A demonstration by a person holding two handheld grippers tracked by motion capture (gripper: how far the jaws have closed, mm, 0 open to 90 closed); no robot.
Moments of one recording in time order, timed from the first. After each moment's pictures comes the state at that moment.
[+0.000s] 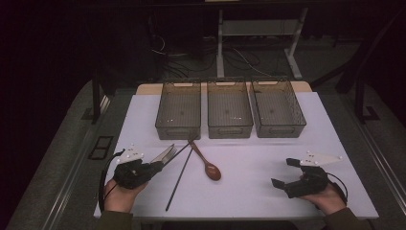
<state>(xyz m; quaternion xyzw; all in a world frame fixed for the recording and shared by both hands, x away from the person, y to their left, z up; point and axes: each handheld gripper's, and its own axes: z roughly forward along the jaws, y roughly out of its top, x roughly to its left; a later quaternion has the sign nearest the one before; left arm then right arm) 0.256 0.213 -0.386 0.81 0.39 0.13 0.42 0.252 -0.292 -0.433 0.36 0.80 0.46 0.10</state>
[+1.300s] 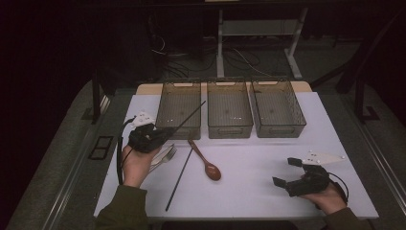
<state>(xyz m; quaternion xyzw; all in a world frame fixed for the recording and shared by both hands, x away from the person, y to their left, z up) 0.333 0.181 -0.348 0.77 0.40 0.17 0.46 0.252 -0.296 -0.433 0.38 0.79 0.47 0.10</state>
